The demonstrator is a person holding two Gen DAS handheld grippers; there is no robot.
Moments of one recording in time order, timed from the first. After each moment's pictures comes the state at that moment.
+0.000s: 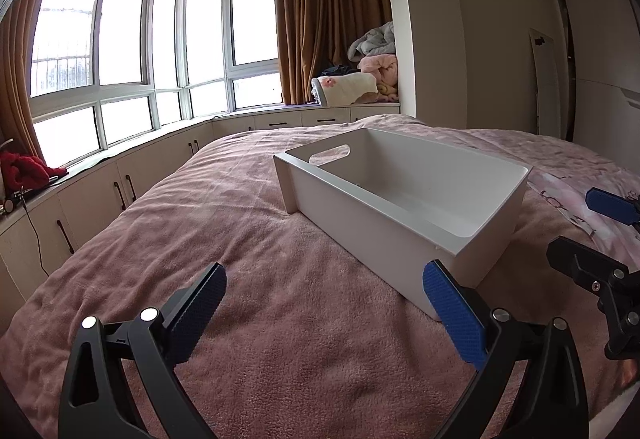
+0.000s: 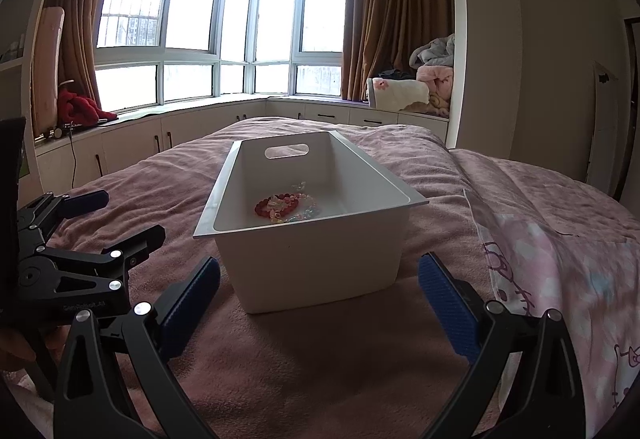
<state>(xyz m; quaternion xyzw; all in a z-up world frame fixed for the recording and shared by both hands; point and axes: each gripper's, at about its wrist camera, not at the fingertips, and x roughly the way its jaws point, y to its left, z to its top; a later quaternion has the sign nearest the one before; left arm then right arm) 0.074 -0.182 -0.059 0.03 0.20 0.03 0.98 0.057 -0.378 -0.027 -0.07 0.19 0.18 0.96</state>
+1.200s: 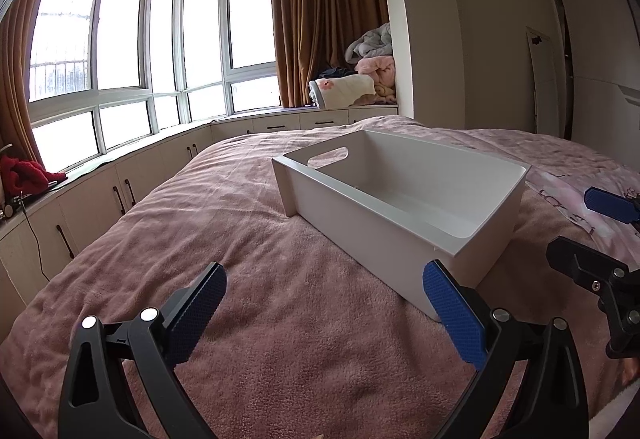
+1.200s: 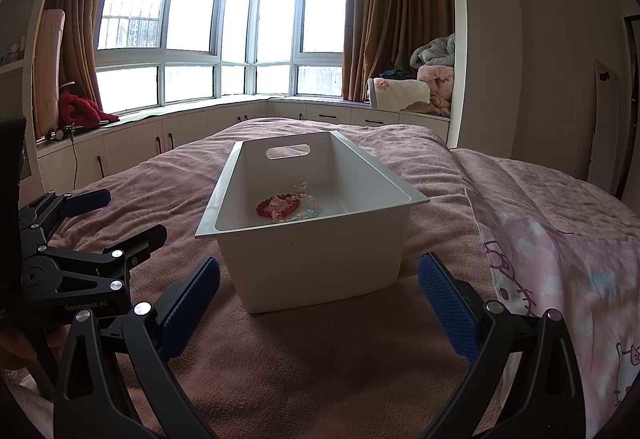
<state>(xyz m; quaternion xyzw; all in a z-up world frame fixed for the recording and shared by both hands) 0.073 -0.181 -0.059 0.04 0.20 0.02 0.98 0.058 -0.379 -0.027 -0.06 0.20 0.18 0.96</state>
